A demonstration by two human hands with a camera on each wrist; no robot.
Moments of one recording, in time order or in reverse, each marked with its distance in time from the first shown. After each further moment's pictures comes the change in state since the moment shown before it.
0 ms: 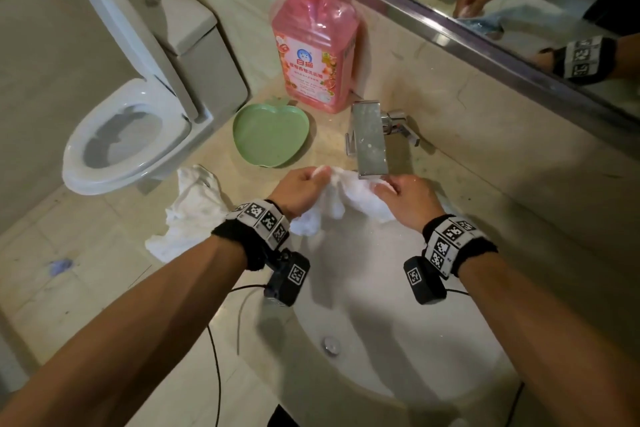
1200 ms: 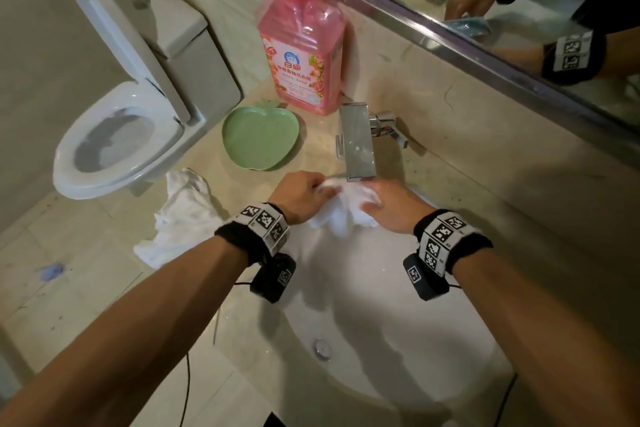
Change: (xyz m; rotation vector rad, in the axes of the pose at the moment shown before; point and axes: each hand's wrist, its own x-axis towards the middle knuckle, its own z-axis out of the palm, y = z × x) left_hand 0.006 0.009 0.012 0.547 -0.016 0.202; right_hand -0.001 -0.020 -0.015 -0.215 -0.314 -0.124
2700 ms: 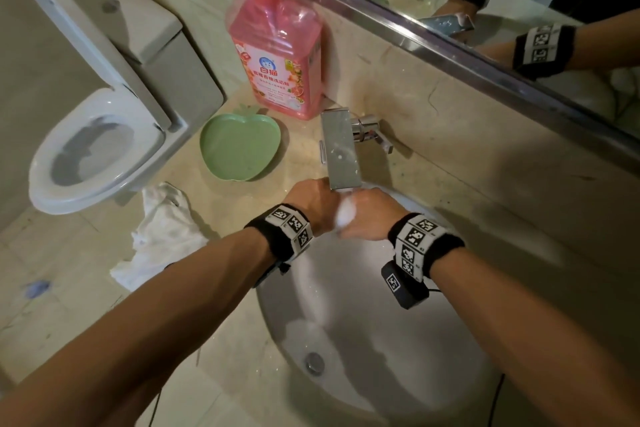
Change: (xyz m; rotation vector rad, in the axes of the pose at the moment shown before) left_hand 0.026 0.041 0.028 0.543 -0.153 0.204; right_hand 0.017 0.002 0.013 -0.084 -0.053 0.117
